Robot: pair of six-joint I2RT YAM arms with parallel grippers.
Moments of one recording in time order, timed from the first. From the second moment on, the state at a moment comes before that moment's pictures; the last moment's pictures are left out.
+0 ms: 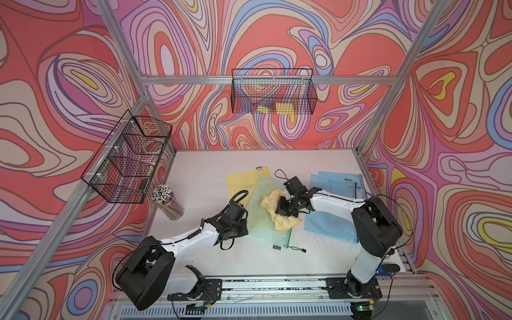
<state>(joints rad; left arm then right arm) -0.63 1.31 0.57 -0.32 0.00 -0.78 0.66 1.83 1.20 -0.40 -0.32 0.87</state>
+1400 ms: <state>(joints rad) -0.63 1.28 0.57 -0.36 0.00 -0.78 0.69 2.19 1.62 -0.50 -0.37 0.71</state>
